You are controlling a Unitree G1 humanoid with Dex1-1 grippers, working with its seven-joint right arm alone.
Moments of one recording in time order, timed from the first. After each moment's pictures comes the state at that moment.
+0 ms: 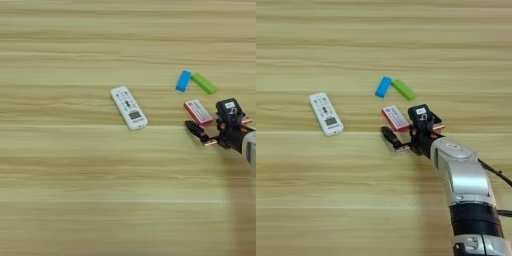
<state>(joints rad) -0.18 -0.42 -0.15 0.16 0.10 0.51 0.51</state>
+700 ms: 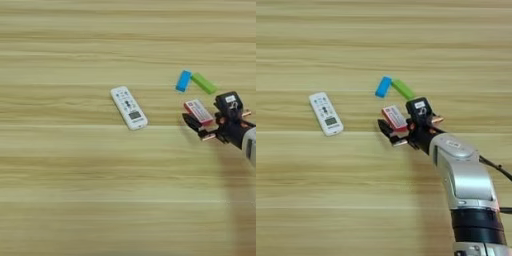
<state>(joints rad) -0.15 -0.41 -0.15 -0.02 0.15 0.54 0.51</state>
